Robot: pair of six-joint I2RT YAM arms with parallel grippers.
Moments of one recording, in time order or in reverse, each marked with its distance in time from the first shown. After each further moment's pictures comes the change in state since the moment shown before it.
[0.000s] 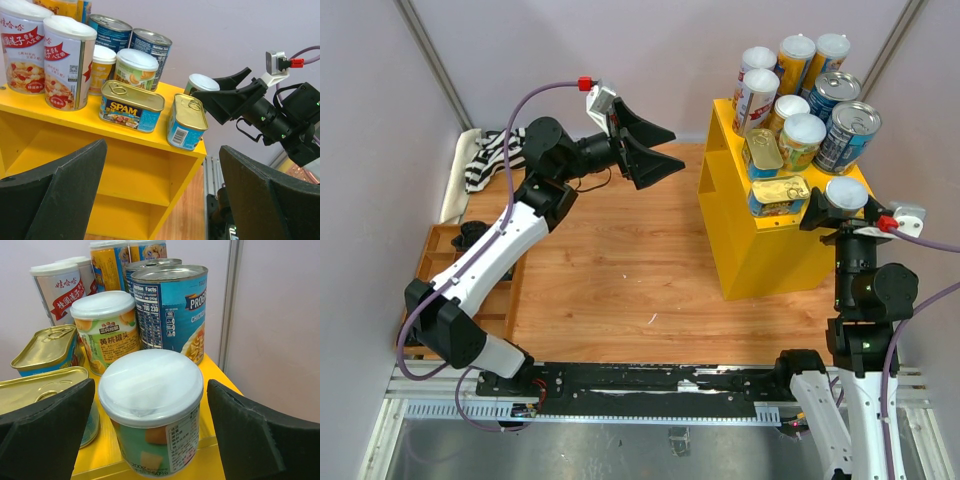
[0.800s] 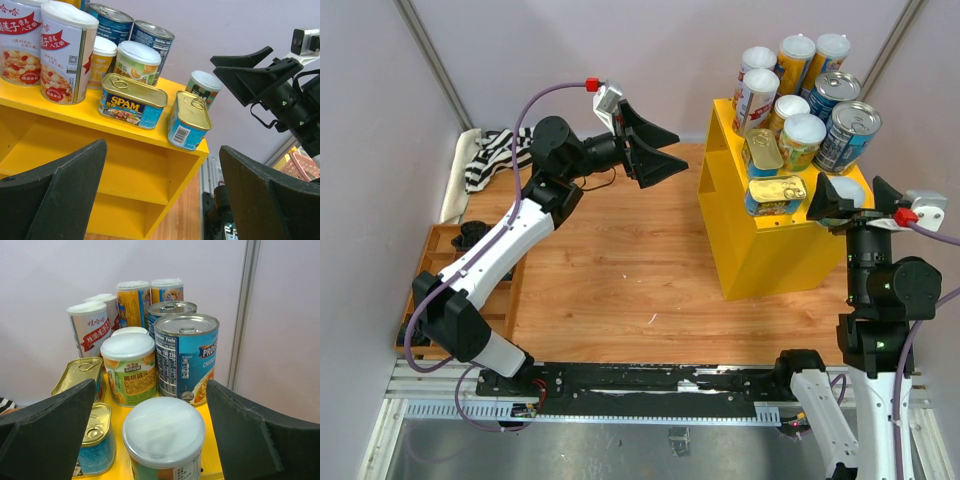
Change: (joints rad) left arm 0.000 0.044 0.002 0.025 0.014 -0.034; right arm 0.000 0.063 0.145 -0.015 -0.074 -0.007
